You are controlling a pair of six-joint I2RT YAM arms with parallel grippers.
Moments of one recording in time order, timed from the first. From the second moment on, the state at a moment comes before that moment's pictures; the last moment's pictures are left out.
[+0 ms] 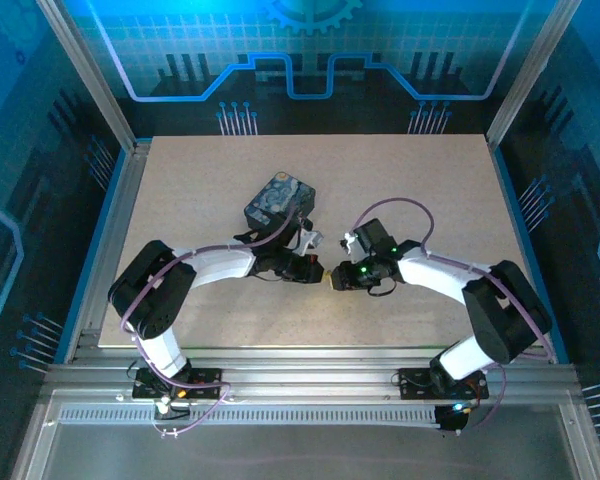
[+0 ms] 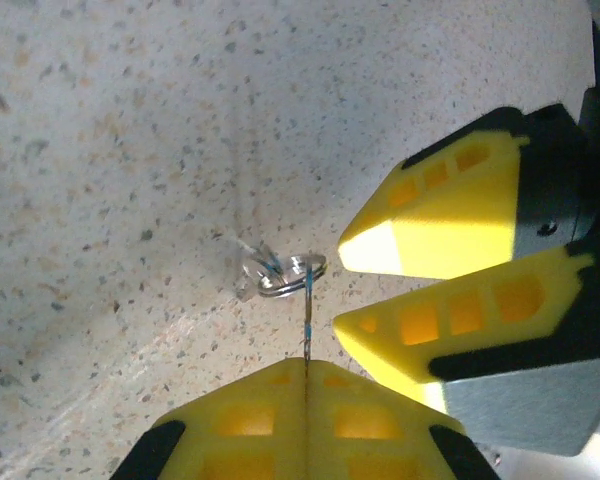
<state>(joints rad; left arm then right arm) -0.64 1.74 0.98 -0.19 0.59 -0.49 0.52 1.50 0.78 -0.40 -0.40 0.40</state>
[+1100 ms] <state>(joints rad) -0.58 1.64 1.09 -0.32 0.66 0.04 0.31 1.34 0.84 -0.40 -0.74 0.48</state>
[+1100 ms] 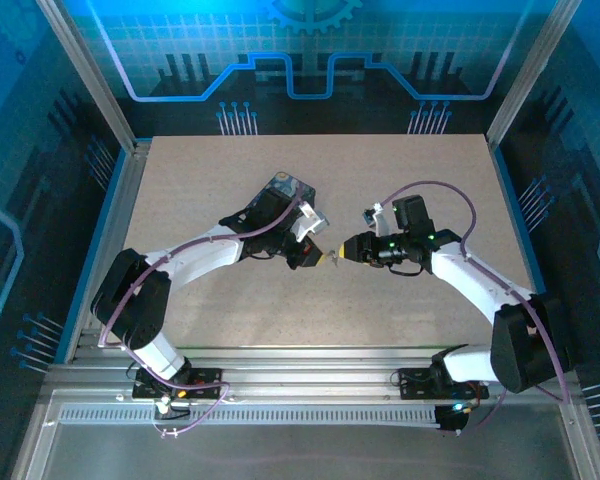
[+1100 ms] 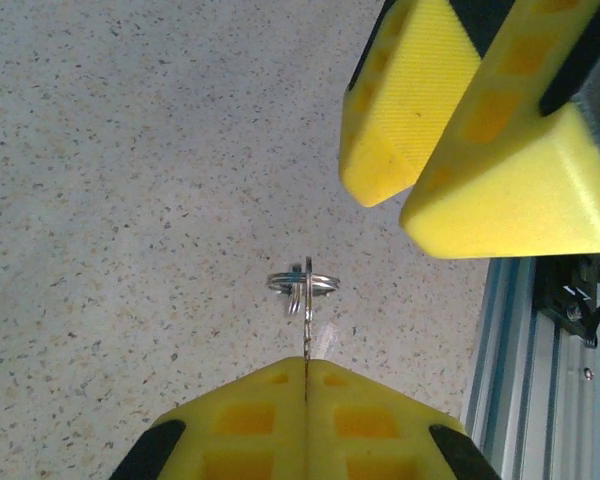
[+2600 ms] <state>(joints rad) -0.63 1.56 1.00 -0.13 0.33 0.41 0.33 1.42 0.79 -0.14 -0.68 1.19</state>
